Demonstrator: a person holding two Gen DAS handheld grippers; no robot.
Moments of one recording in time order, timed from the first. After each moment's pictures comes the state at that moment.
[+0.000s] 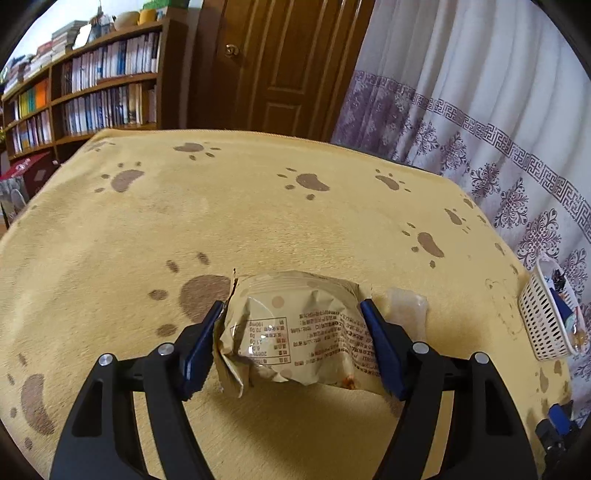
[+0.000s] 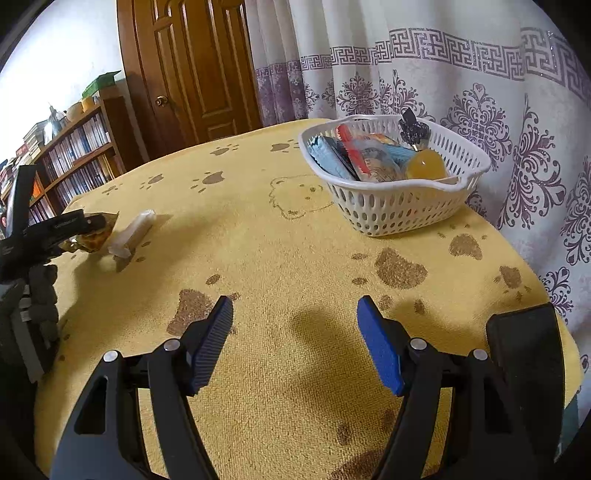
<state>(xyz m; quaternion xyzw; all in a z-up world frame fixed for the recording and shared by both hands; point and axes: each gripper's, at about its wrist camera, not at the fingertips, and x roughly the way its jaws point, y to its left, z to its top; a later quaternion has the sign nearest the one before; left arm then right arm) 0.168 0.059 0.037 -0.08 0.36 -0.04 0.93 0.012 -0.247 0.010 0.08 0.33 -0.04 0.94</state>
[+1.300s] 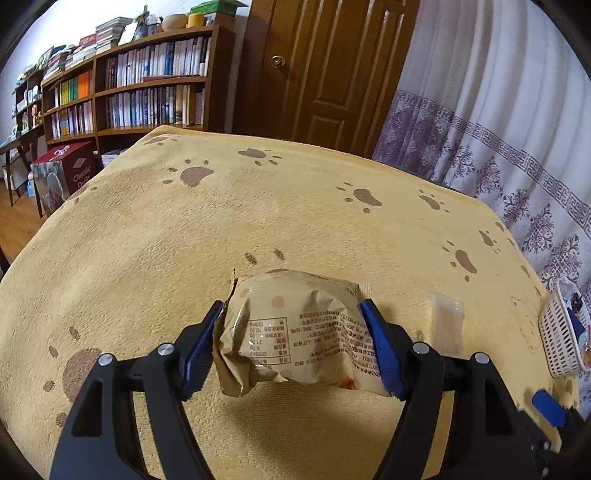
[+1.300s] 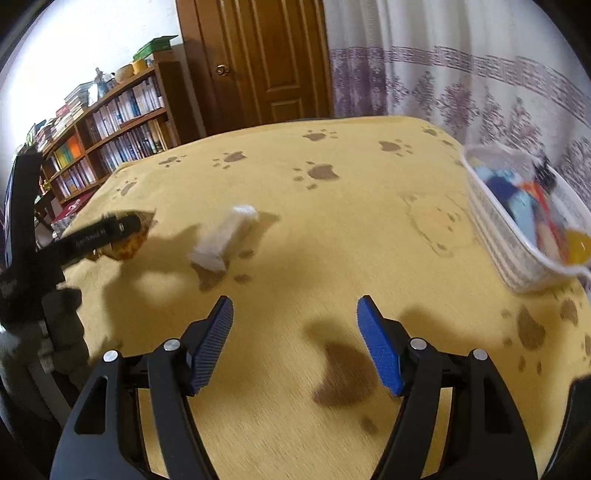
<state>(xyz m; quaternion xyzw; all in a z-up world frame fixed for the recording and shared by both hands) 0.142 0.090 0.039 -0.10 0.35 0.03 0.93 0.091 -0.143 0.030 0.04 0.36 0.08 0.93</state>
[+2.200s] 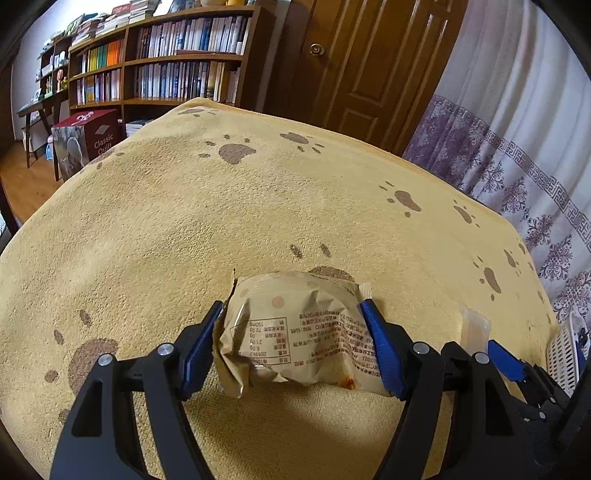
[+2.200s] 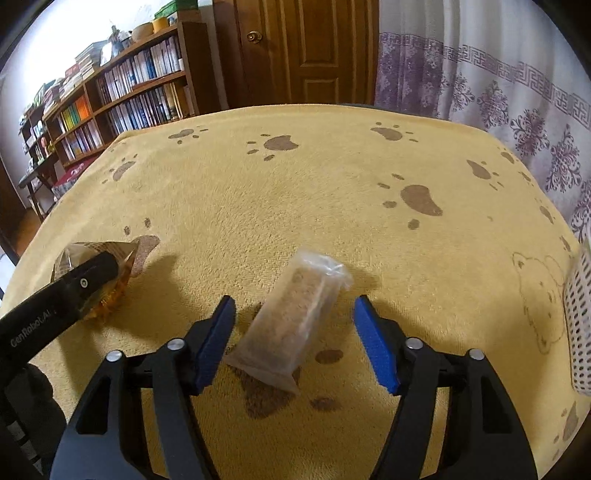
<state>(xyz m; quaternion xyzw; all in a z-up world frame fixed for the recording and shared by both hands) 0.151 0.117 0.028 -0.15 0.37 0.08 0.91 0.193 -0.063 0.007 -0.02 0.40 0.10 0.91</state>
